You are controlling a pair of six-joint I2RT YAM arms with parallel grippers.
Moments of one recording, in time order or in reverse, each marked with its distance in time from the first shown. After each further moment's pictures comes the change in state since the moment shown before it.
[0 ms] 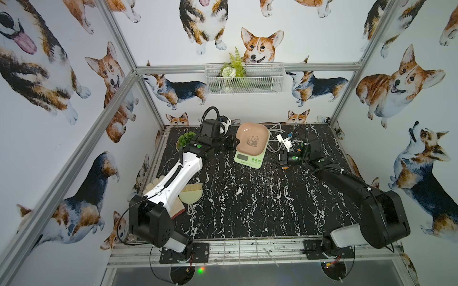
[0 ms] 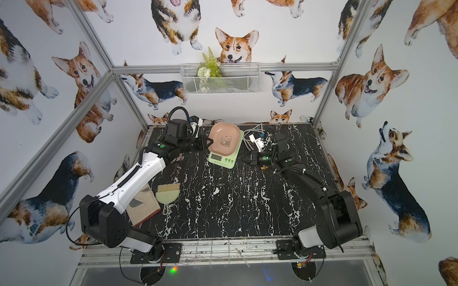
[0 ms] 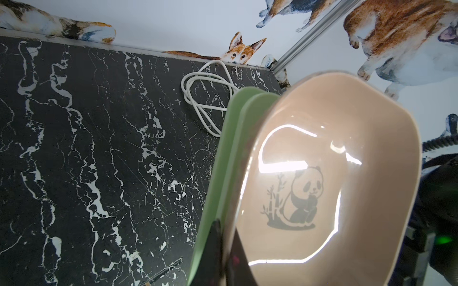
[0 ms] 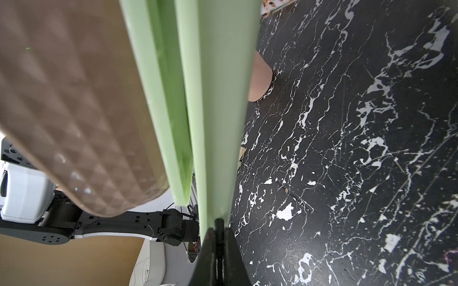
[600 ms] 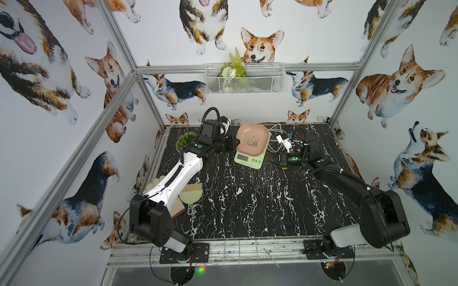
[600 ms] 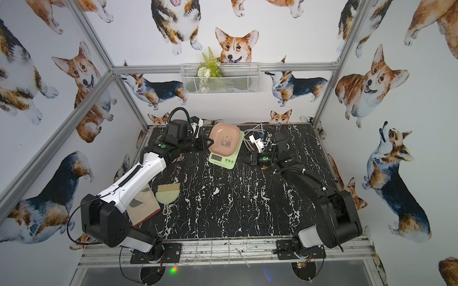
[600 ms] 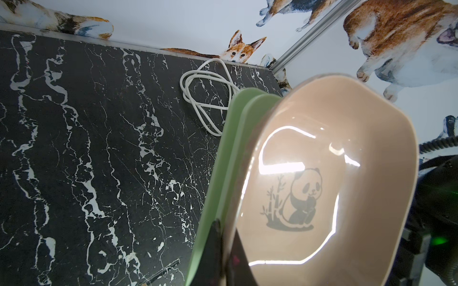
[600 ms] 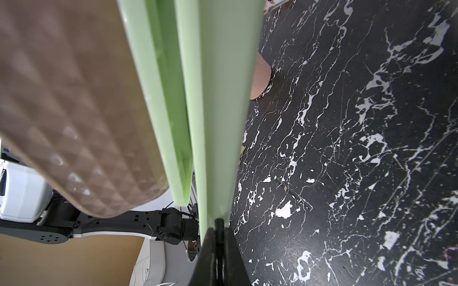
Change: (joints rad) left arm 0.000 0.006 -0.006 0.008 0.006 -0.010; right arm 0.000 0.004 -0.005 -0.001 -0.003 -0.005
